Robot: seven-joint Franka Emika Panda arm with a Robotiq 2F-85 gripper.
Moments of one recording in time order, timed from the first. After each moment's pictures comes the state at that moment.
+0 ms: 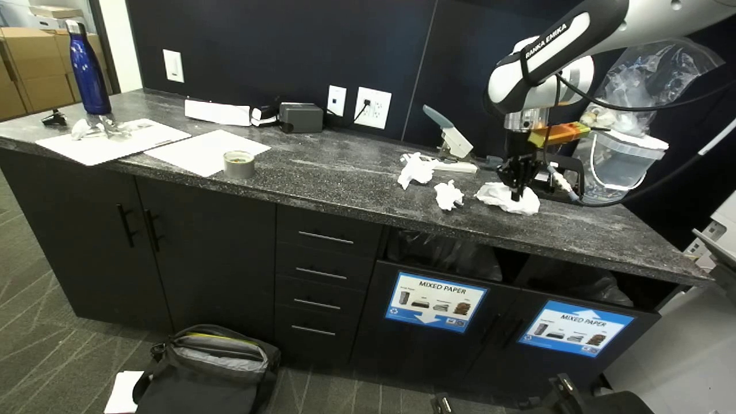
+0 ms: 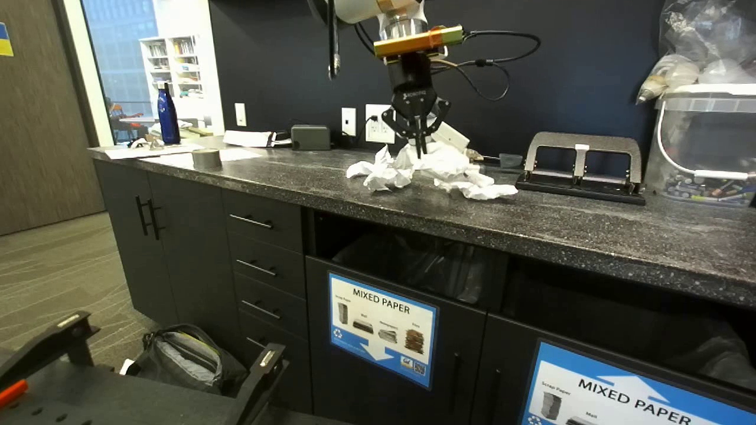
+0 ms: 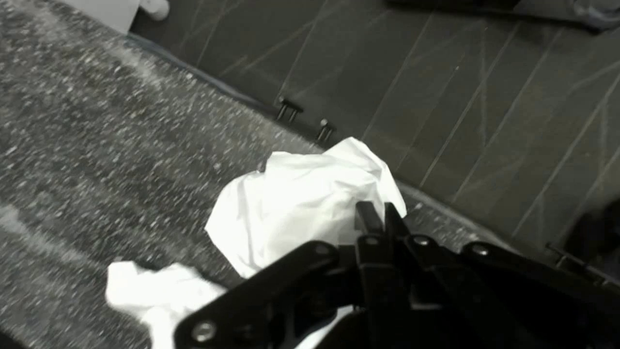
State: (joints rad) arm -0.10 0.47 -0.12 -1.71 -0.27 2.03 -0.27
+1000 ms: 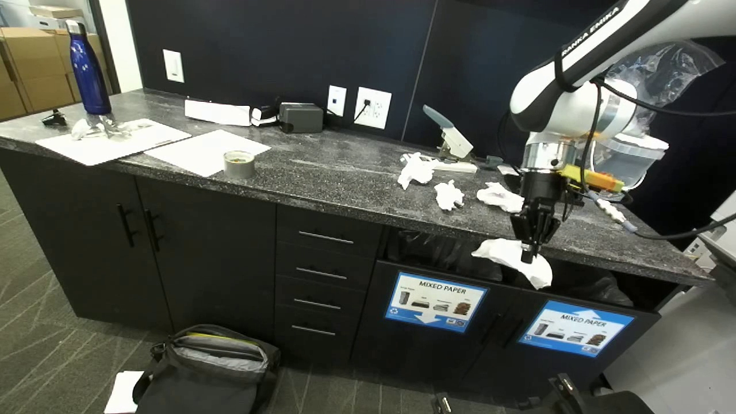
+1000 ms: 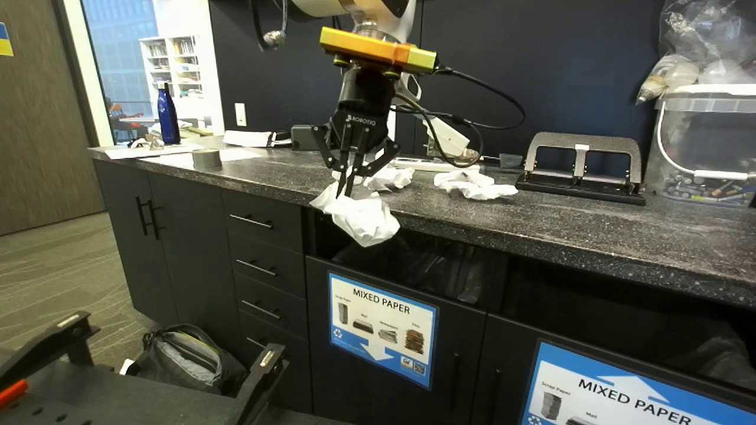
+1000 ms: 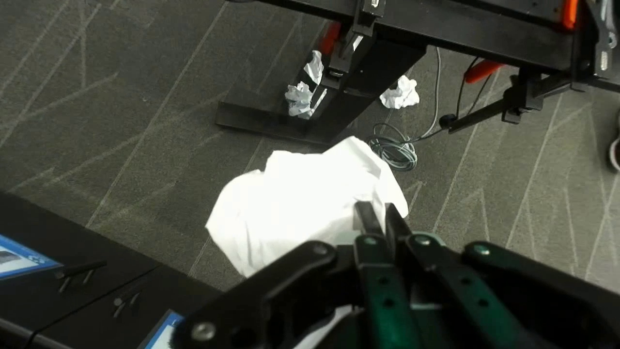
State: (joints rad) arm -0.16 0.21 -0.06 -2.19 -0.03 1.94 -0.45
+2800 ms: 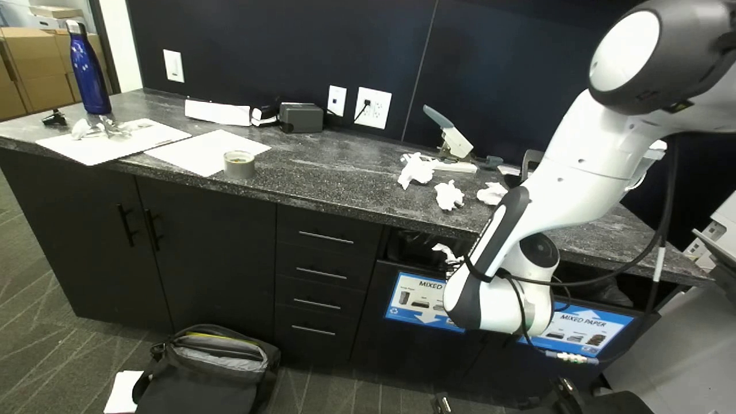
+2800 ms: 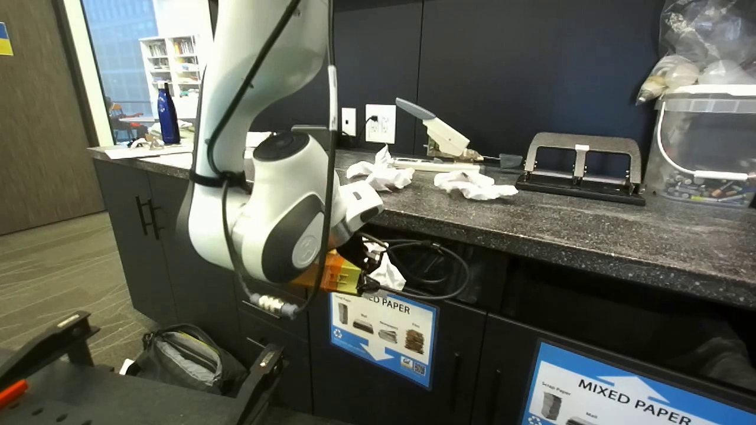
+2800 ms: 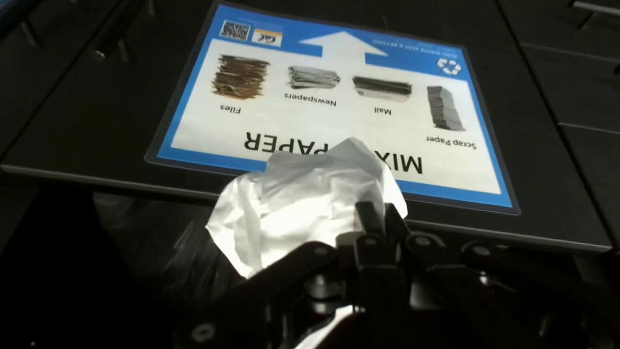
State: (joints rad) arm -0.11 0.91 0.01 -2.36 0.10 3.92 -0.12
